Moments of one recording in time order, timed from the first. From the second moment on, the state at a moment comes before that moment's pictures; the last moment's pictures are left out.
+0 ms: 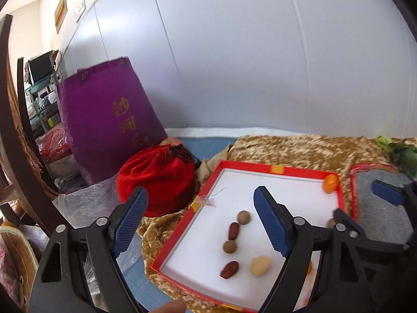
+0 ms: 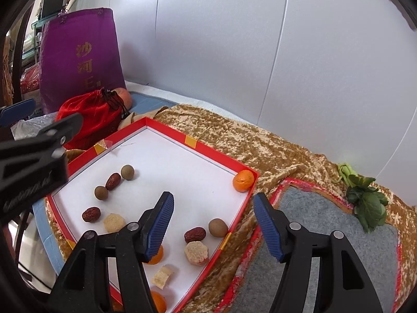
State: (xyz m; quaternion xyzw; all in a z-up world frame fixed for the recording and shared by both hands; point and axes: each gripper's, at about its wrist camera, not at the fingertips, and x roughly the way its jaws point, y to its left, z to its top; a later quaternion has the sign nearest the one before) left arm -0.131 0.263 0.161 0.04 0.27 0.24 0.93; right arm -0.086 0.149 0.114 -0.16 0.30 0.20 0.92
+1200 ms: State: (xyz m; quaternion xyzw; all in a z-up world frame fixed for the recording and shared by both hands) left arm -0.276 0.242 0.198 -0.06 0.23 0.23 0.94; right arm -0.238 0.032 0.191 -0.04 0.17 0.17 0.97
